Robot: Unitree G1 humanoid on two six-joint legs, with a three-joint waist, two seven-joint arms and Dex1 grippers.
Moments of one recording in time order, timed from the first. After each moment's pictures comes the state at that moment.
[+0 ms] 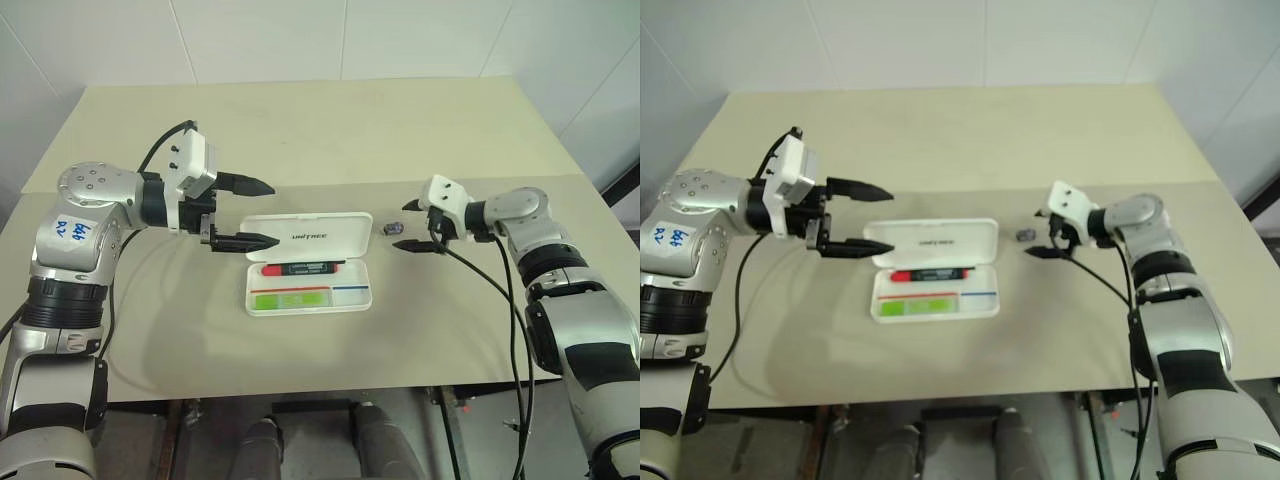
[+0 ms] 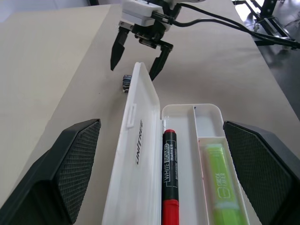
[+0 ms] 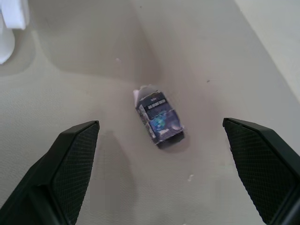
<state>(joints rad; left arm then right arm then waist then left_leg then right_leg) -0.82 0.79 -0.04 0.13 -0.41 0.39 -1.27 -1.16 -0.54 0.16 1.26 -0.16 -0.33 1.17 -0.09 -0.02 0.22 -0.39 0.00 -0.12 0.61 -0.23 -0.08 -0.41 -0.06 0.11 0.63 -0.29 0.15</state>
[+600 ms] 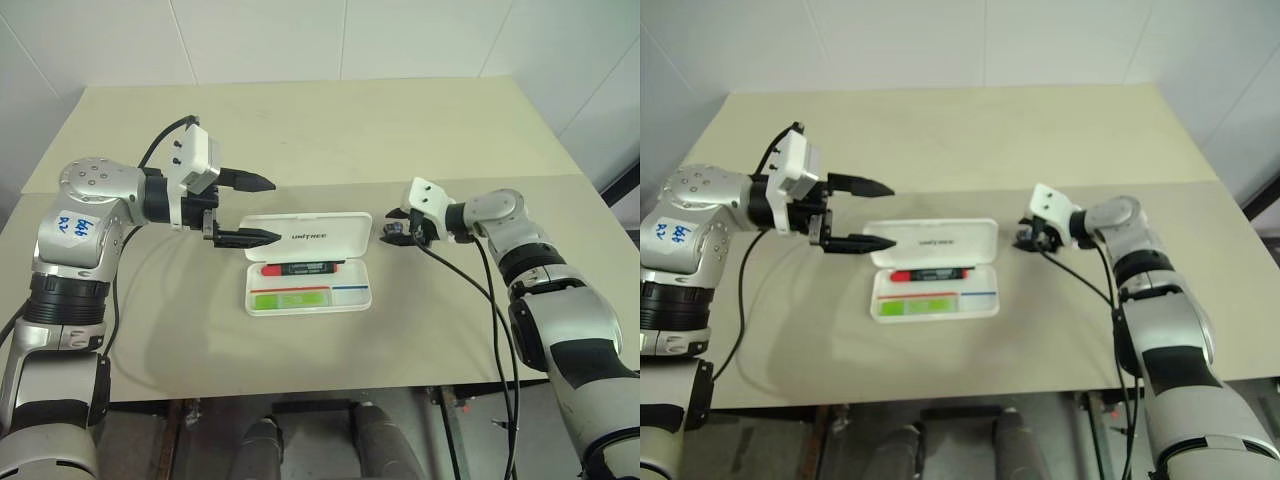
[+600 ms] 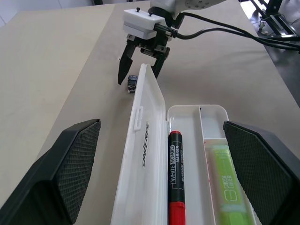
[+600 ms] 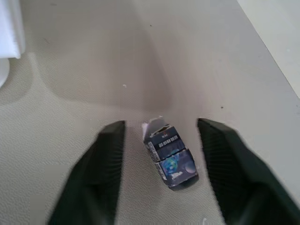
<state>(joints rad) -0.83 0.78 -0.04 0.13 -0.39 0.40 -1.26 -1.19 -0.48 0.16 1.30 -0.19 -0.33 1.11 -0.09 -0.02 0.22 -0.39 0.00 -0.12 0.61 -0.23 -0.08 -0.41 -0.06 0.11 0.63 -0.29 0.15</state>
